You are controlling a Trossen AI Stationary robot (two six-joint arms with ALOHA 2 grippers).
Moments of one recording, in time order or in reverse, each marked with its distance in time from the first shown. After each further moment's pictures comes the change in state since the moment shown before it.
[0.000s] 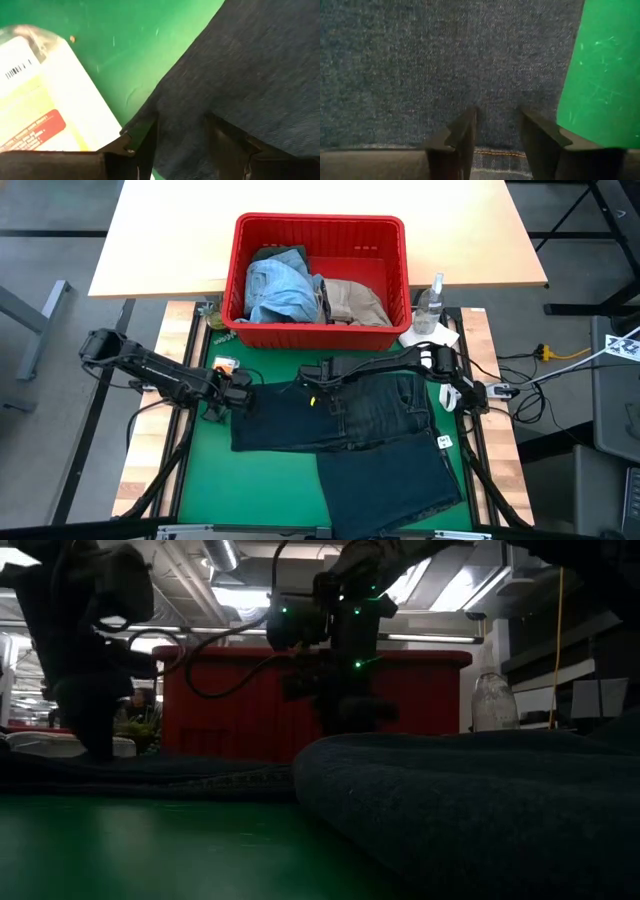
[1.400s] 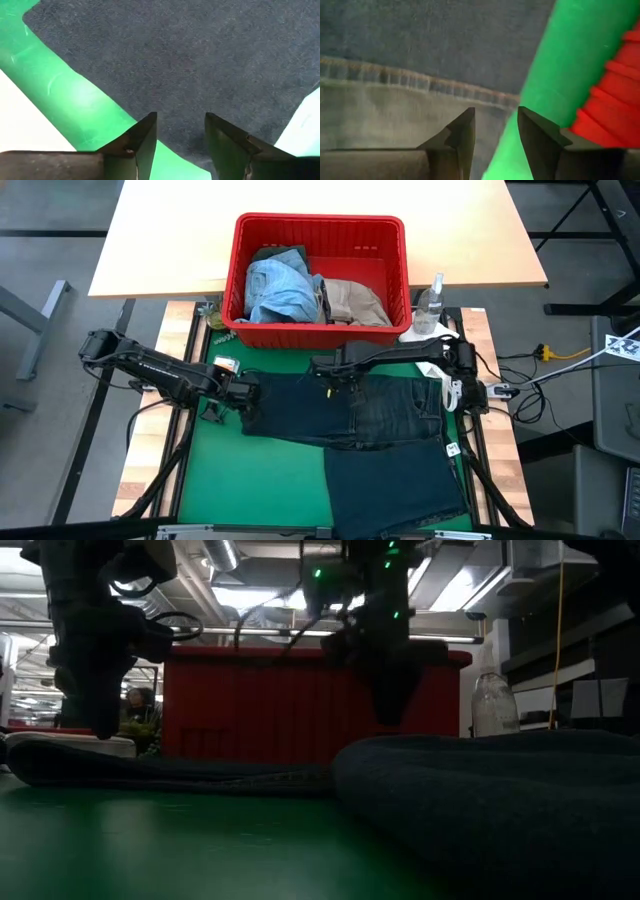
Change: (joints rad) left arm 0.011 0.000 0.143 -0.011 0.255 0.025; right arm -0.023 -0.172 -0.002 -0.302 0.030 -0.025
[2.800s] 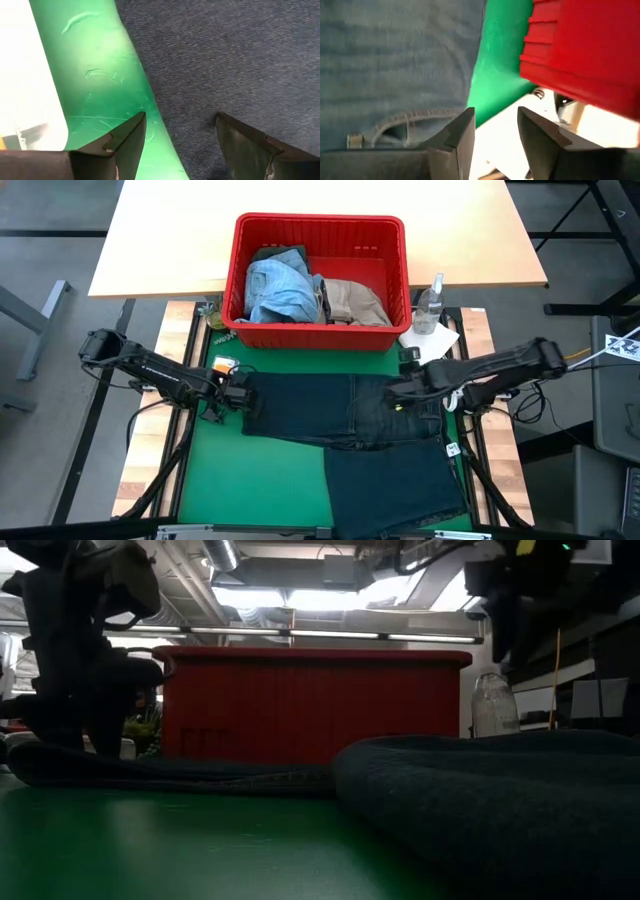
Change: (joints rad) left arm 0.000 0.000 -0.160 0.142 -0.046 -0.476; right arm 0.275 -0.686 -0.590 -0.057 0.346 0.340
